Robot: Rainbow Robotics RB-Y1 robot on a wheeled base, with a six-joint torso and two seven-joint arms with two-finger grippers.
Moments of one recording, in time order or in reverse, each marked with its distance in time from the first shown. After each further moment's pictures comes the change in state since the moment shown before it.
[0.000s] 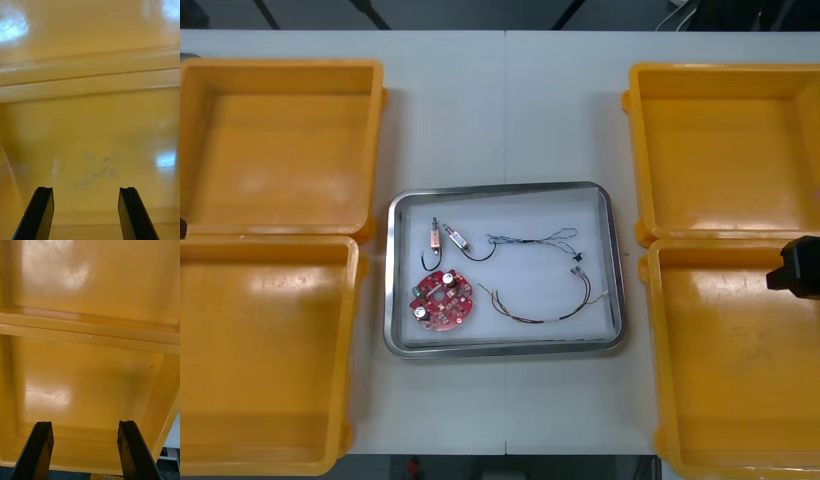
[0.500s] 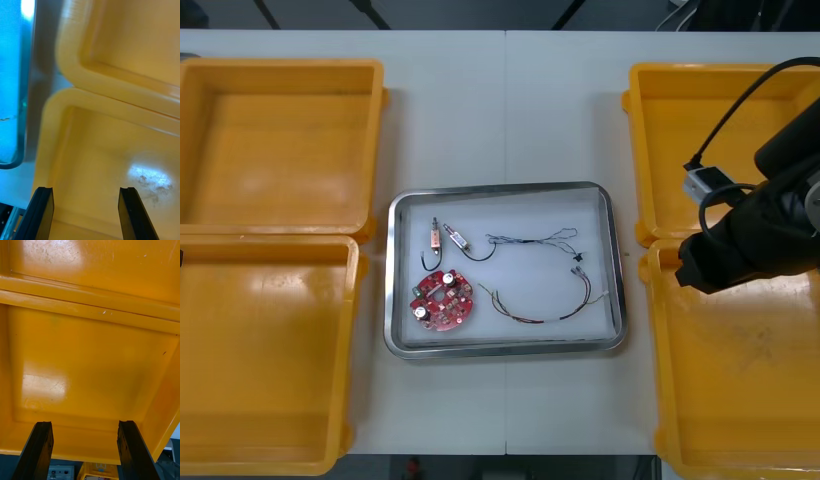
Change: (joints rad) right arm -0.341 0.016 0.422 0.002 -0.007 0.040 0.038; left arm 0.126 0.006 0.042 -0.005 0.028 -0.045 0.000
